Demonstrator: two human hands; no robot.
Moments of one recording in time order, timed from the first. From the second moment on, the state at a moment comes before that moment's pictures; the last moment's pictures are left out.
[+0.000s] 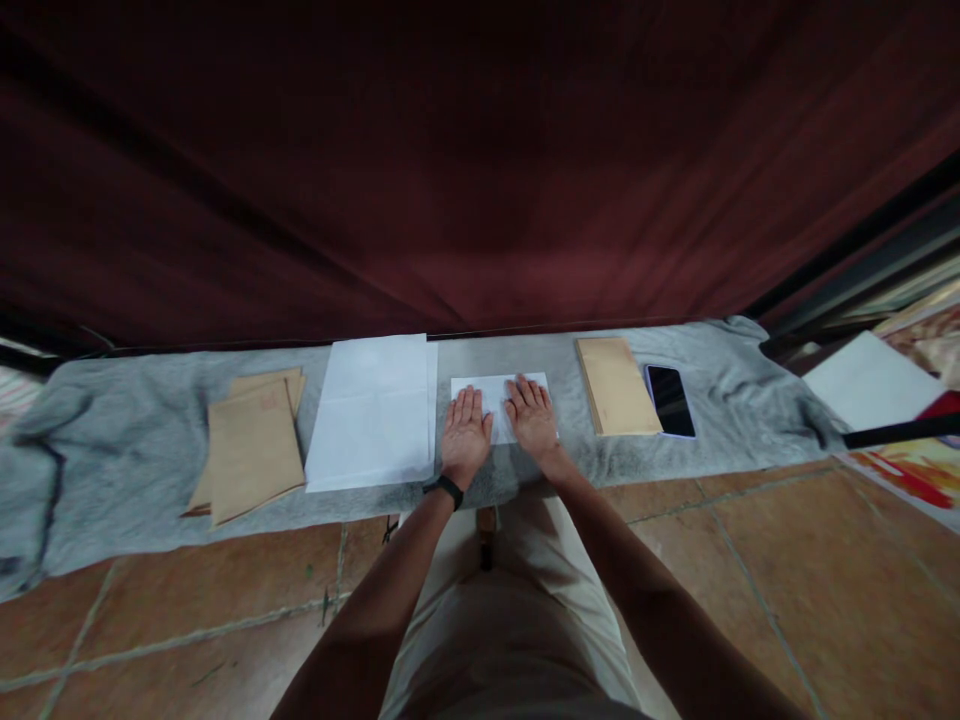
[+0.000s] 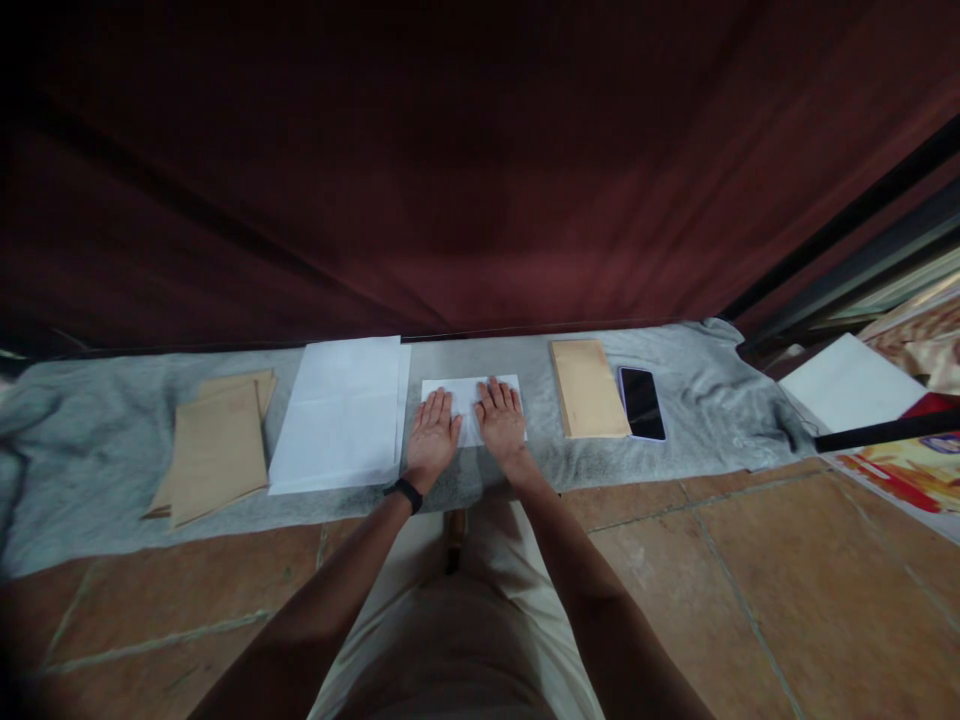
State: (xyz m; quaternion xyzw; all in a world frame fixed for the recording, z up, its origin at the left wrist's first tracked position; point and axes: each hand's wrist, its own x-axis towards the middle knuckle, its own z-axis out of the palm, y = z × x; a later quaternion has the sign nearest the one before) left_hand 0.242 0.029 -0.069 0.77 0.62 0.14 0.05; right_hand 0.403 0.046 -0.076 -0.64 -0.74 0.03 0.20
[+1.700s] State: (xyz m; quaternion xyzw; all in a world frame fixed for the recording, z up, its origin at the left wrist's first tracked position) left_hand 0.235 0.027 -0.068 0.76 0.63 0.17 0.02; right_hand 0.435 0.030 -0.079 -0.67 -0.72 0.01 0.19
